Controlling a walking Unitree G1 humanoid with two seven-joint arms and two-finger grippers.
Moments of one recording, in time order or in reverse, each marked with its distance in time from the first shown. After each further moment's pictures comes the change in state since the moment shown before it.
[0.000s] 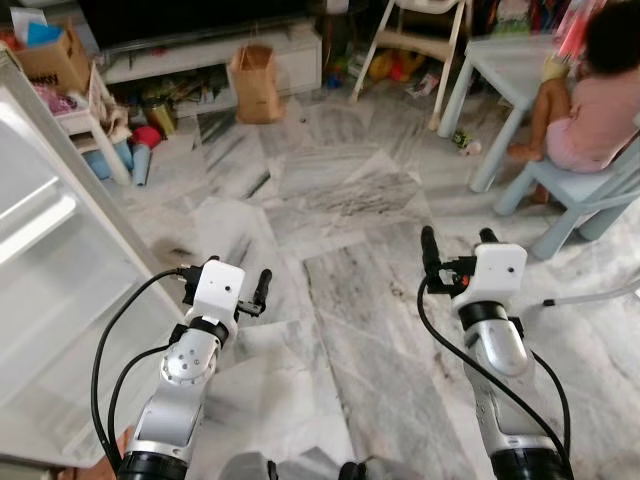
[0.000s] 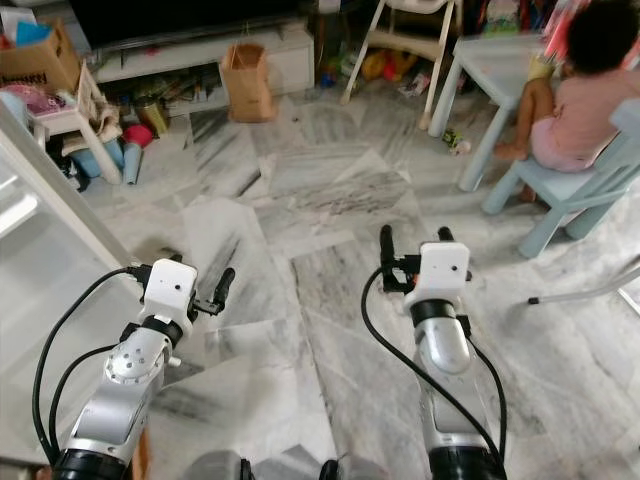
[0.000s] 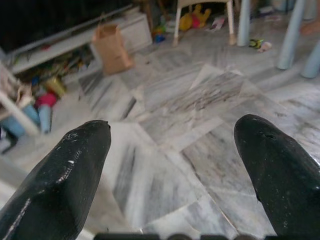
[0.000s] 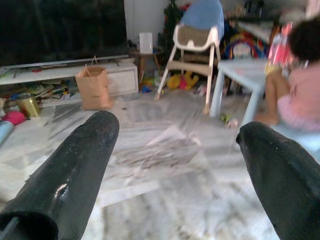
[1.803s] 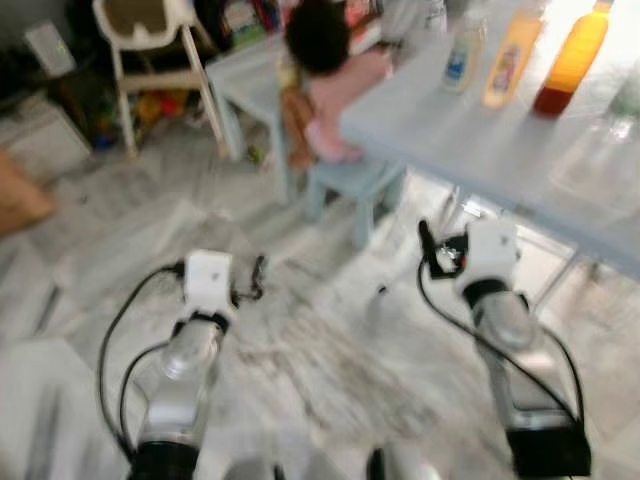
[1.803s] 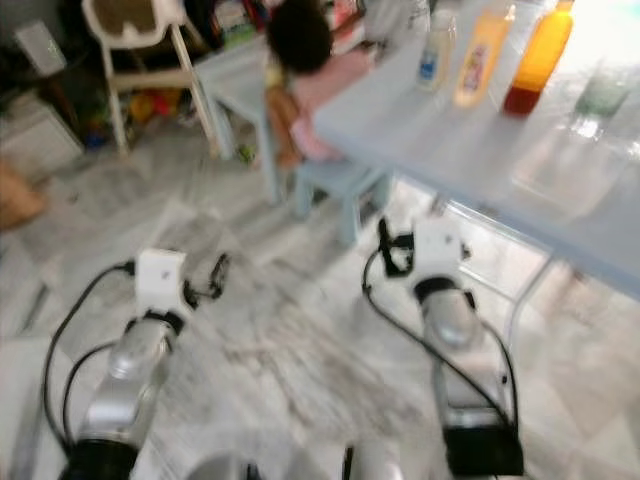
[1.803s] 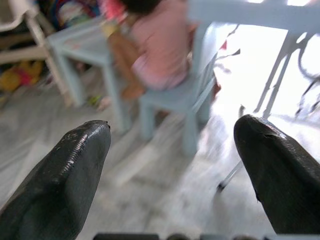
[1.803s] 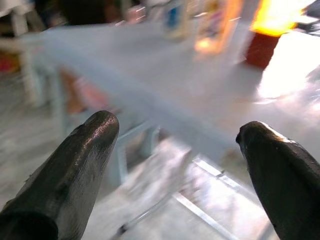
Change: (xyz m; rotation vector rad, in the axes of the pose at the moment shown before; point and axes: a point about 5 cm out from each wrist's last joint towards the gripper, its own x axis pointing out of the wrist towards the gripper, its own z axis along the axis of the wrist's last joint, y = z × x) left arm 0.009 -0.011 0.005 -0.158 -0.056 0.015; right arm 0.020 -0.010 0.014 -0.171 0.075 0.070
